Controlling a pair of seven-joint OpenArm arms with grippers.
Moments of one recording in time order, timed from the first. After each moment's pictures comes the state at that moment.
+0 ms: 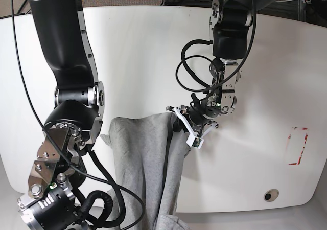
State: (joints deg) left arm -21.3 6.3 -1.6 55.3 -3.0 -26.9 26.6; right arm 63.2 1.4 -3.7 101.5 3.5 41.0 -59.9
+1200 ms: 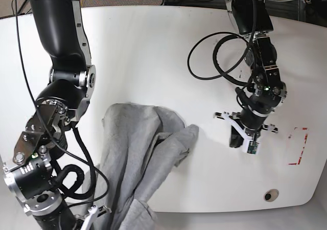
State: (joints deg) left arm -10.5 -0.9 -12.6 99.8 -3.4 -26.9 45.3; right arm 52.7 7.3 4.1 107.2 3.4 41.0 -63.0
